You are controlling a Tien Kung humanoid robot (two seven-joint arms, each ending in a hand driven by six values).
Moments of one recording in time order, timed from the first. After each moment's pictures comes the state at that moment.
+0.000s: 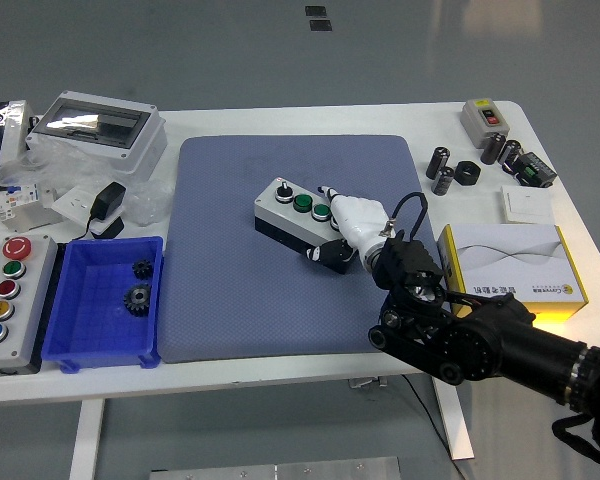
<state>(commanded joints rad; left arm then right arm) 0.04 0.12 -1.41 -0.18 1.04 0.08 0.30 0.75 -0.10 0.34 1.00 -1.75 -0.35 -0.52</state>
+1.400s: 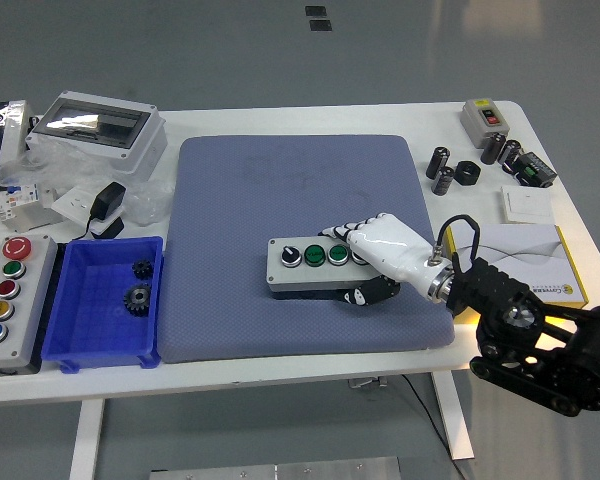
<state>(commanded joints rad) 0.04 0.10 -1.42 -0.18 1.06 0.08 0.31 0.66 -0.47 0.29 1.28 -1.99 -0.34 -0.08</state>
